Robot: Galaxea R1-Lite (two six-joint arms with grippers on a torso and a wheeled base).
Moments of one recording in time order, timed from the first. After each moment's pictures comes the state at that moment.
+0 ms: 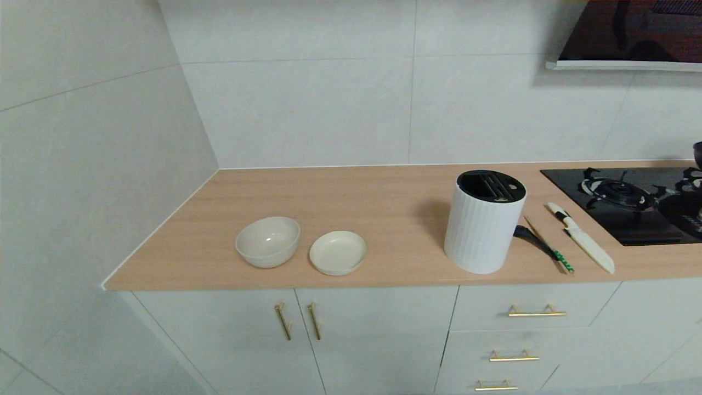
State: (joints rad) left arm 0.00 0.00 0.00 0.00 -0.04 0.01; right arm 0.00 0.00 0.00 0.01 0.07 -0.03
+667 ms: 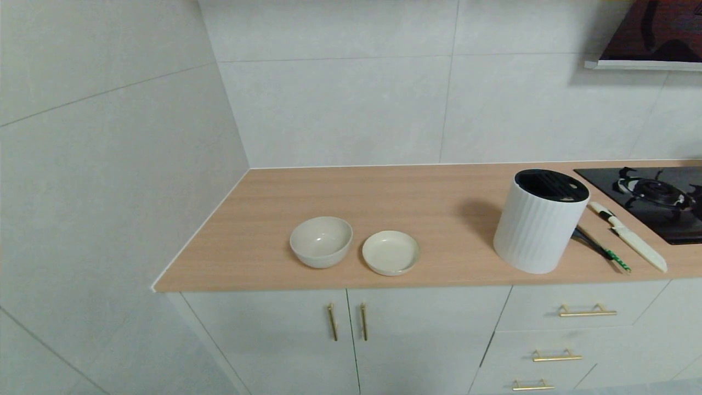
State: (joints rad) left arm 0.00 0.00 0.00 0.00 -0.04 0.01; right arm 0.00 0.00 0.00 0.01 0.07 -0.03
